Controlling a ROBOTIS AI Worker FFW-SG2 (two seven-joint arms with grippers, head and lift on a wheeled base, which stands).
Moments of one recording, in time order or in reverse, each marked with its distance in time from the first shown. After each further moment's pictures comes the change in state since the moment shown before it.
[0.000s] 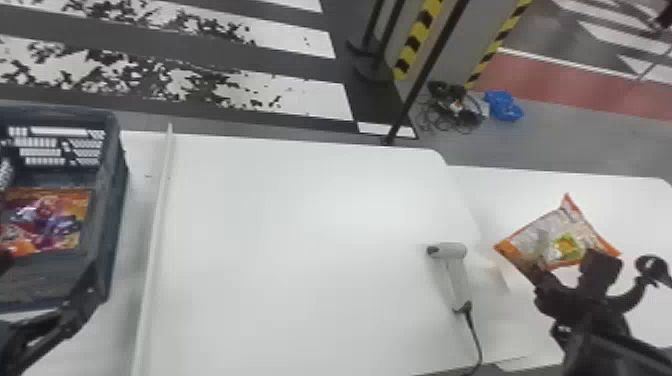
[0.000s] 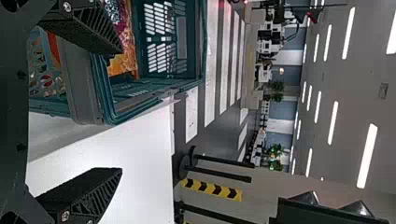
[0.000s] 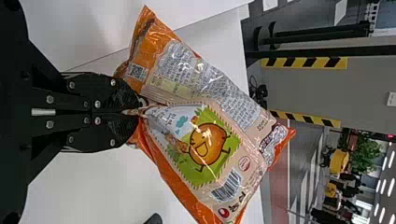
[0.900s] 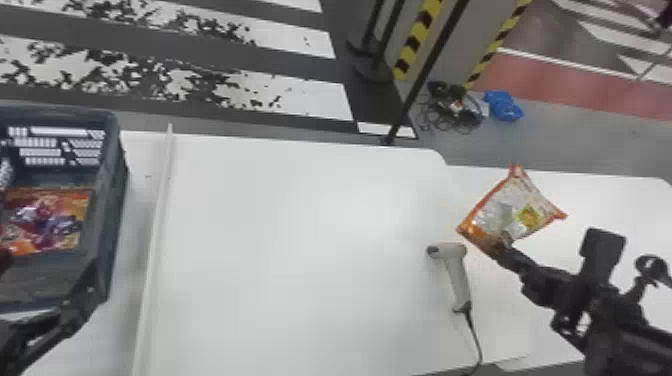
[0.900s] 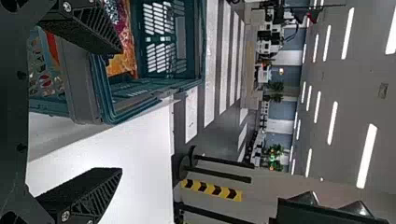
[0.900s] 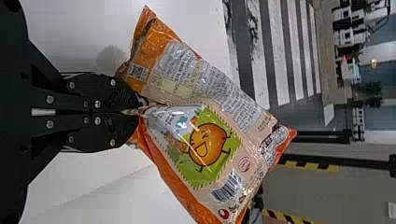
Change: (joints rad) left arm 0.000 0.002 -0.001 0.000 0.000 -0.002 0.005; right arm 0.154 0.093 -0.013 -0.503 -0.033 0.322 0.330
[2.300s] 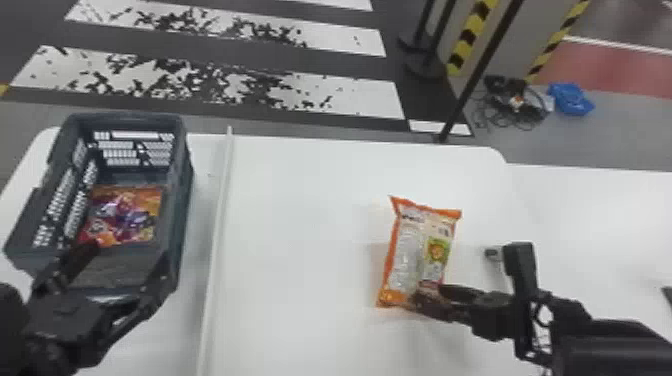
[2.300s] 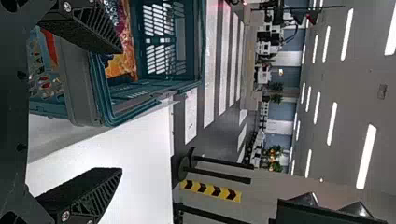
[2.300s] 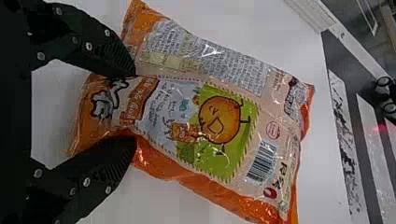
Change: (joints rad) left arm -0.005 0.000 0.002 0.002 0.000 0.002 0.002; right arm 0.011 -0.022 0.447 0.074 0.191 0.066 0.332
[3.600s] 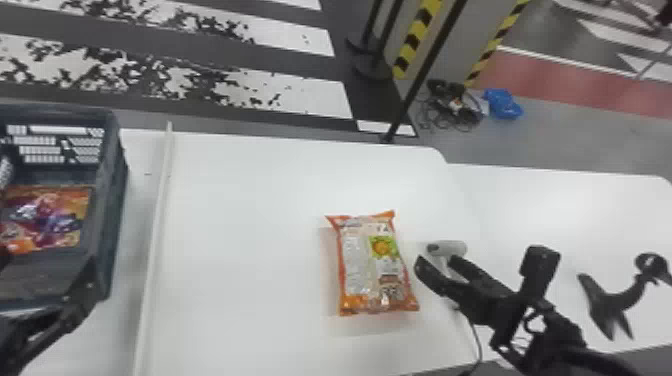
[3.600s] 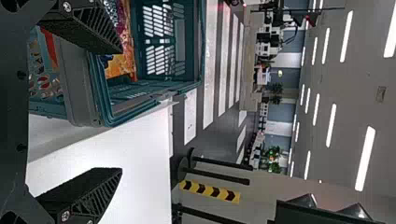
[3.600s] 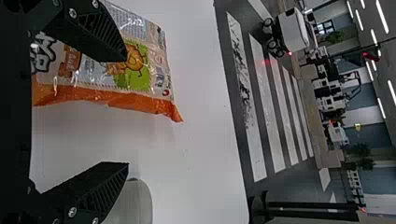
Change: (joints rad) left arm 0.003 -0.009 0.002 -0.004 -0.002 0.000 0.000; right arm 0.142 0.100 -0.259 -0.163 -0.319 -0.193 -0.225
